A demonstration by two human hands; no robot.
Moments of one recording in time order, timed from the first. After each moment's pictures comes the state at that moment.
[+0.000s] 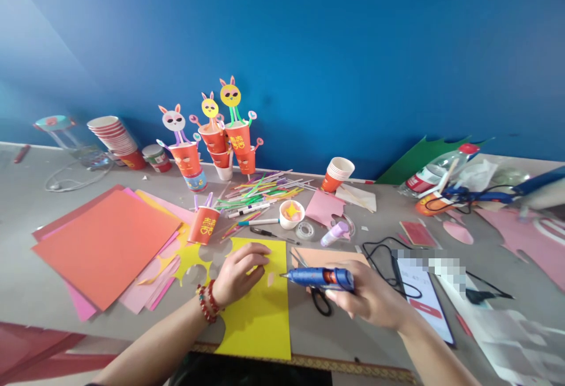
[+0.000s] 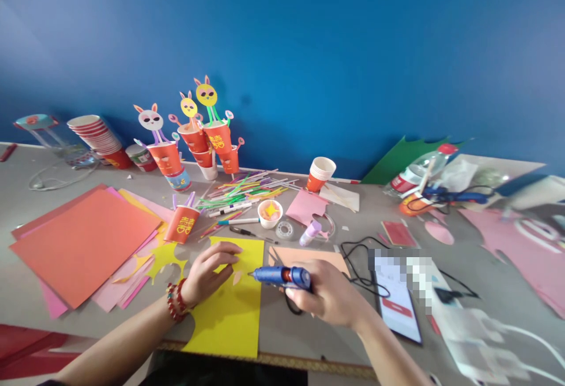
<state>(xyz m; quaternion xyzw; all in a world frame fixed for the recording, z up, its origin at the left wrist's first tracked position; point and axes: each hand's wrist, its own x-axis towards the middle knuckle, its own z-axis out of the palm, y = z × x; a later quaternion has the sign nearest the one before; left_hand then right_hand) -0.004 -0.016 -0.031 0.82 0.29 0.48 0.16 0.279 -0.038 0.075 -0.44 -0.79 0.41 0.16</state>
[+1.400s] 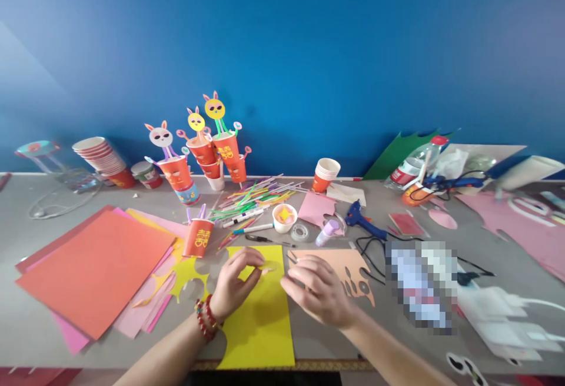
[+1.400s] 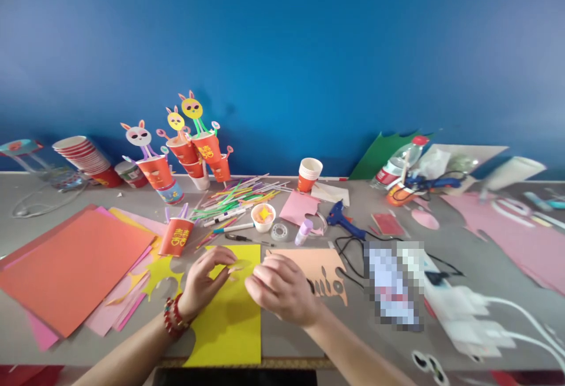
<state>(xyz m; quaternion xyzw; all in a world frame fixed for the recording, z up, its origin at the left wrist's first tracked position) 0.000 -0.016 -0.026 0.76 0.31 0.51 0.24 0.229 -0.045 0.010 -0.25 -0.88 -0.15 0.38</state>
